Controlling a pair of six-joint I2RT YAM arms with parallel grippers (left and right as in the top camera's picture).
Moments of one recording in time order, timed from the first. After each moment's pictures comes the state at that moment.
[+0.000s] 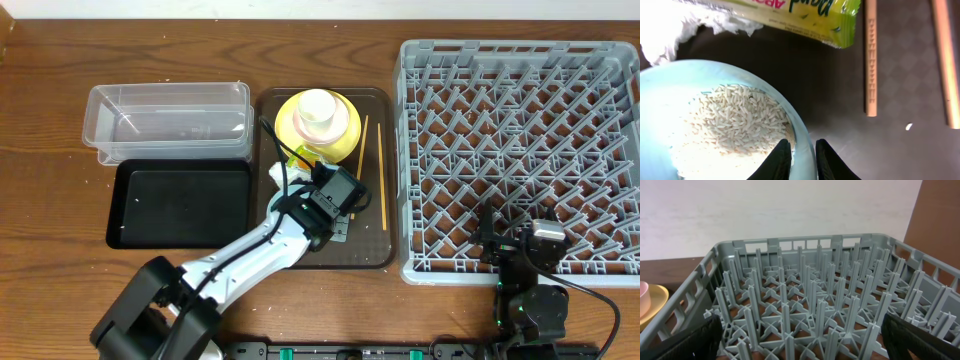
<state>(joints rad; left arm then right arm) -0.76 1.61 0.89 -0.50 -0.17 -0.56 0.10 0.01 0.01 -0.05 0.24 0.05</state>
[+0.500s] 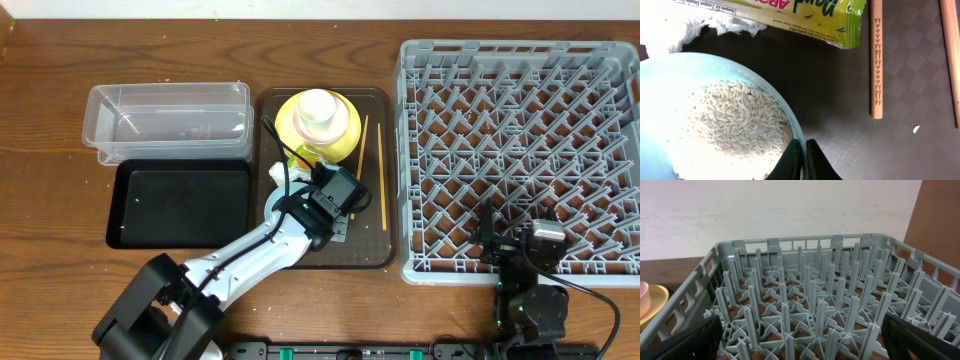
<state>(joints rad) -0.76 1.61 0.89 -0.50 -0.19 -0.56 0.10 0.01 0.01 -0.05 0.24 0.05</state>
